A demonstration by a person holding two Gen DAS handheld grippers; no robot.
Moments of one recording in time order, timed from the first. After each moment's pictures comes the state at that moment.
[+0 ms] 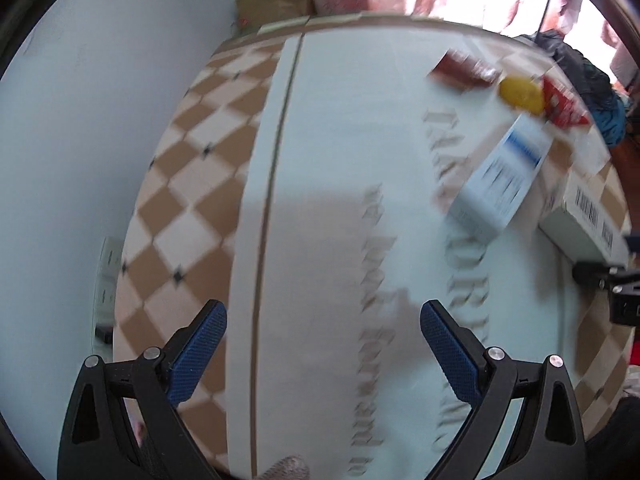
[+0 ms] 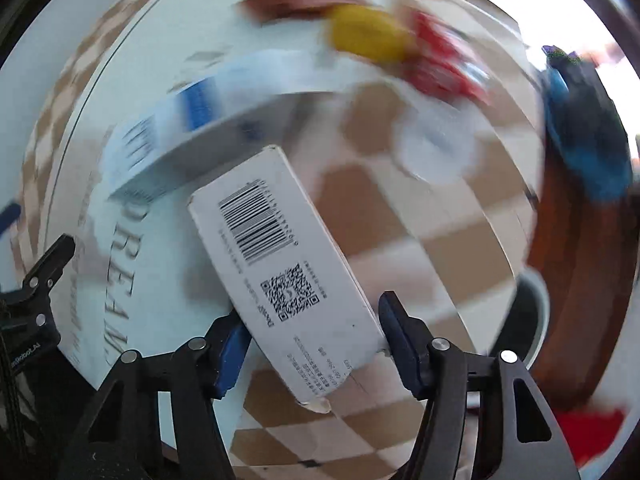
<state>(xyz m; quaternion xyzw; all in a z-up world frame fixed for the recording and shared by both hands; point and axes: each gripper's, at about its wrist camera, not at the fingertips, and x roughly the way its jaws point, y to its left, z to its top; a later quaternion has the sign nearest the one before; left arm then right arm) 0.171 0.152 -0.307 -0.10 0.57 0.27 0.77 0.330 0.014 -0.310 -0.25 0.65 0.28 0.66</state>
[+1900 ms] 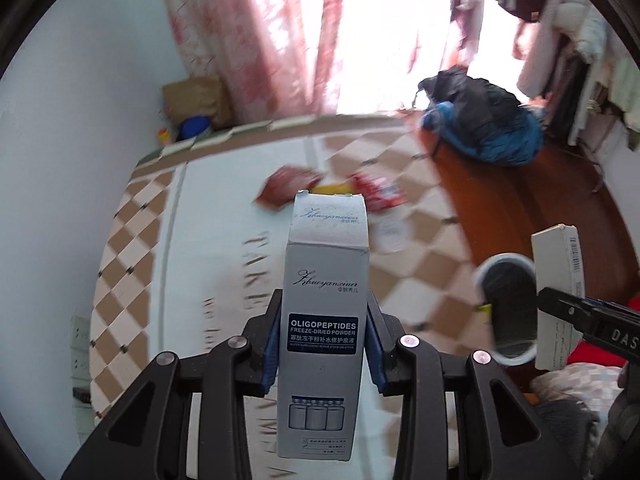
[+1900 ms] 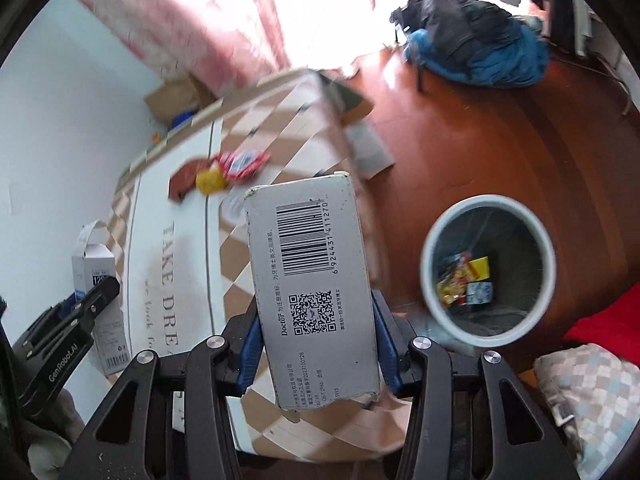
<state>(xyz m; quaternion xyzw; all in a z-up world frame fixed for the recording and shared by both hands) 0.234 0.006 -0.188 -0.08 0.49 0.15 0.86 0.337 -0.190 -0.215 0.06 0.58 0.22 0.78</state>
